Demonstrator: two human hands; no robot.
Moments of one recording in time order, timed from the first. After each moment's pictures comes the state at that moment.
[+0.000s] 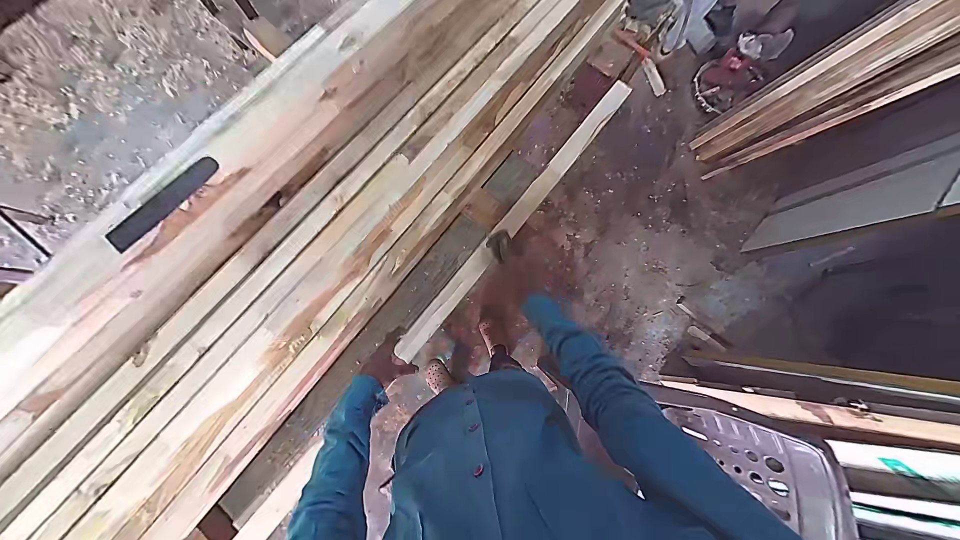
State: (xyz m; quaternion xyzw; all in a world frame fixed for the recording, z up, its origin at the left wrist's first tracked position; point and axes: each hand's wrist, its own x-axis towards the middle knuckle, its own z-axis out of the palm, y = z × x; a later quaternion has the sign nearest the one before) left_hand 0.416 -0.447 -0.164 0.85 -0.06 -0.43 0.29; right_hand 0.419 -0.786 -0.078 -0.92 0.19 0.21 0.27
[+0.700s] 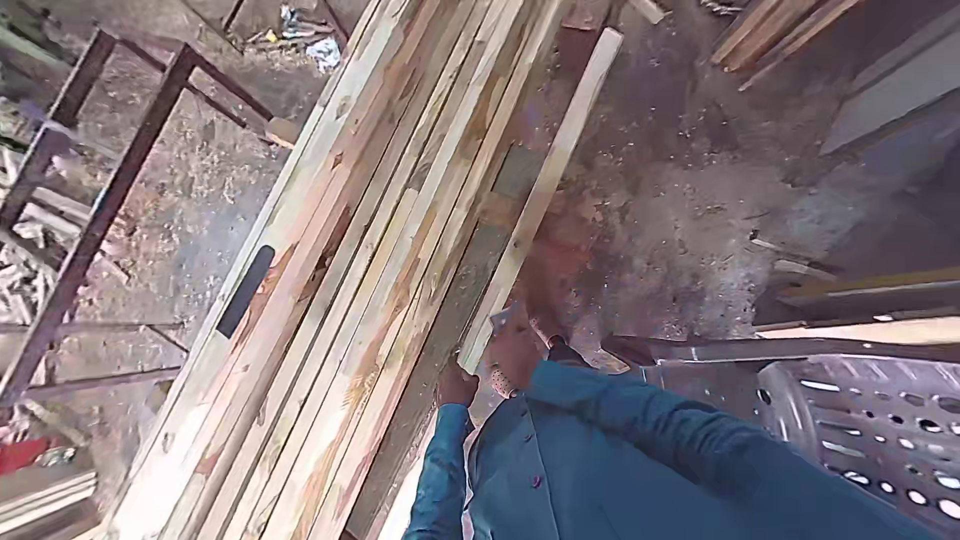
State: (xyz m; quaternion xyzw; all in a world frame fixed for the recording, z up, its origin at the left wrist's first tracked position) left_hand 0.392 -0.482 -0.146 0.93 0.02 -0.34 0.11; right_hand 0.370 -0.651 -0.080 -0.91 0.09 0.33 0.21
